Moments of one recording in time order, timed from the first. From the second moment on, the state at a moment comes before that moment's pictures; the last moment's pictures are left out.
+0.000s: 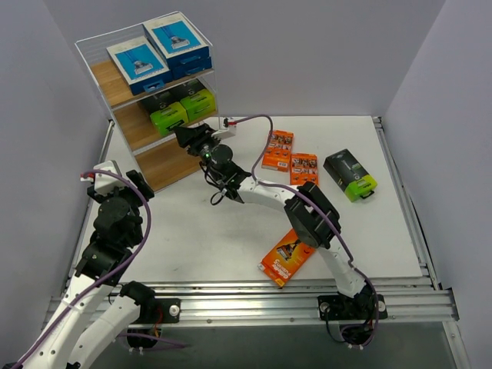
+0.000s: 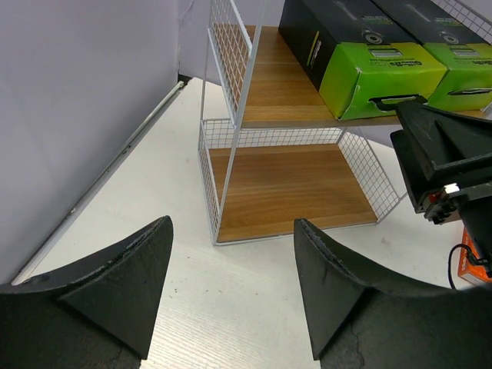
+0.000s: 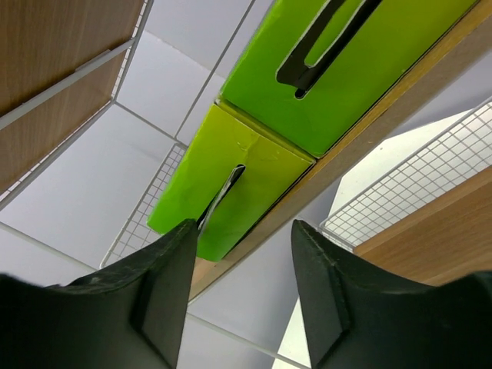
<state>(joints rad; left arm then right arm) -0.46 0.61 0.76 -0.20 -0.78 -0.23 0.86 2.27 1.71 0.81 0.32 0.95</state>
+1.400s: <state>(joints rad) -0.54 0.63 0.77 -0.31 -0.55 -0.15 0.15 1.13 0.71 0.15 0.14 0.90</state>
